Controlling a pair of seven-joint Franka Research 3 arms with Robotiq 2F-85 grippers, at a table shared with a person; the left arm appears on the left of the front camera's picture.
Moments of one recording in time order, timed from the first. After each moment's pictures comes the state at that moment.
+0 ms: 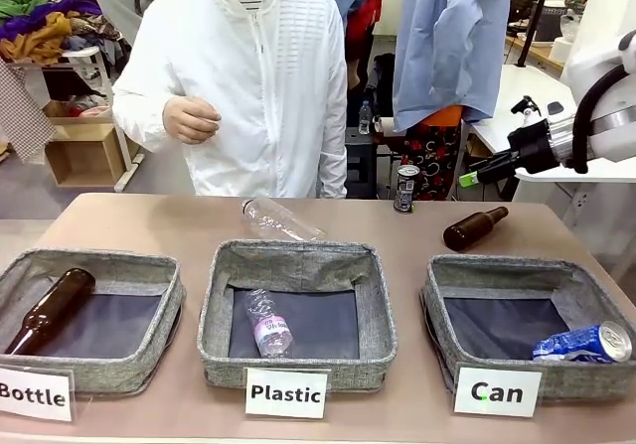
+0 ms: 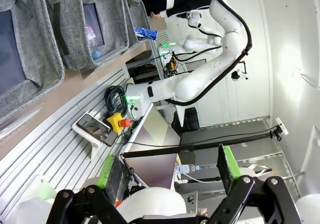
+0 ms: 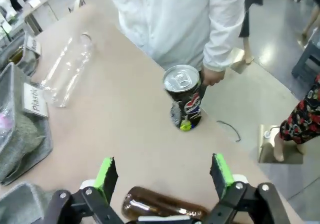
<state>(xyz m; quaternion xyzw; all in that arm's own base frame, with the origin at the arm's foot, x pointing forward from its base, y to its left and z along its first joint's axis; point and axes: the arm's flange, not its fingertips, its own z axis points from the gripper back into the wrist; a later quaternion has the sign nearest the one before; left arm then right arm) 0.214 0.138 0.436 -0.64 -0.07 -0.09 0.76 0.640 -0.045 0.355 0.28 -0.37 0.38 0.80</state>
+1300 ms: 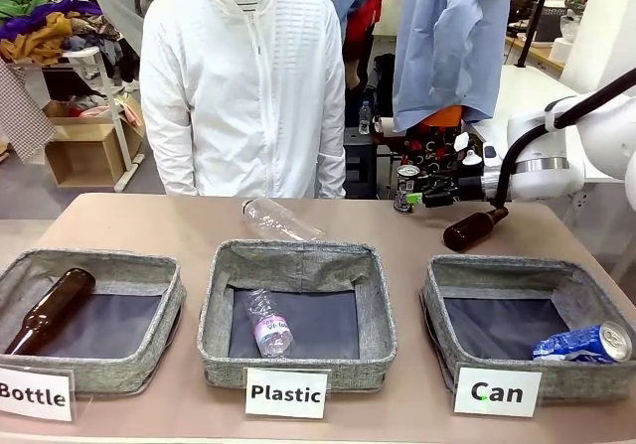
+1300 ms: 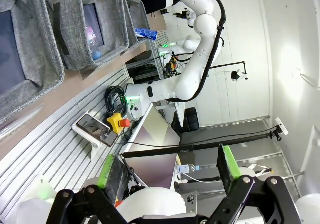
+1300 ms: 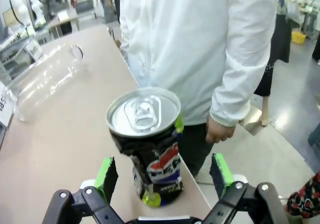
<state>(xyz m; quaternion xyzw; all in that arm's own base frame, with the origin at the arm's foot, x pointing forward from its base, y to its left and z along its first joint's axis) 0.214 0.139 0.436 -0.64 -0.07 -0.09 0.76 0.734 0.013 0.229 0.35 -0.47 0.42 0.69</state>
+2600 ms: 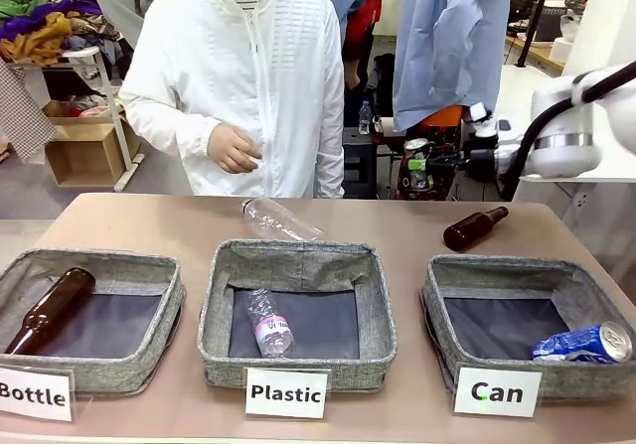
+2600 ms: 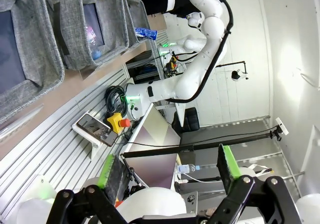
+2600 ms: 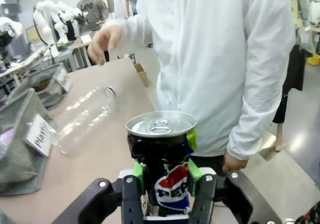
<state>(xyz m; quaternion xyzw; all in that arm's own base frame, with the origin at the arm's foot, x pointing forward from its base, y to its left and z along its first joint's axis) 0.214 0.138 0.436 -0.64 -0.07 -0.09 0.76 0.716 0.002 0.322 0.41 -0.47 0.43 0.65</state>
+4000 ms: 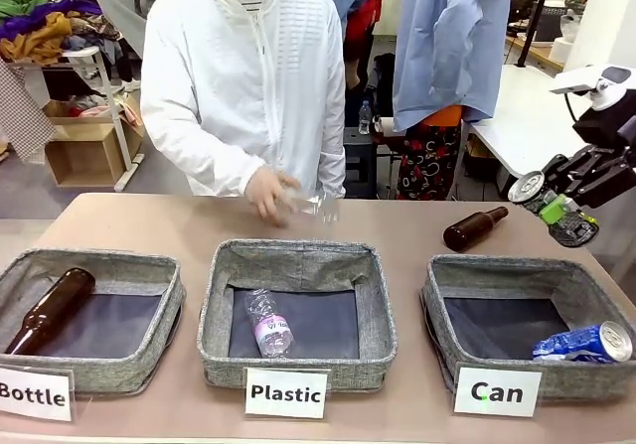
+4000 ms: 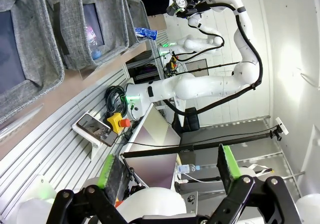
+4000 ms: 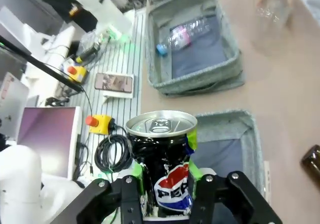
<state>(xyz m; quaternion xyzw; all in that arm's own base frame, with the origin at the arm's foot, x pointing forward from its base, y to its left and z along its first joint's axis) 0.214 0.138 0.436 -0.64 -0.07 -0.09 0.76 0.441 -0.019 0.489 0.38 -0.12 0.59 0.71</state>
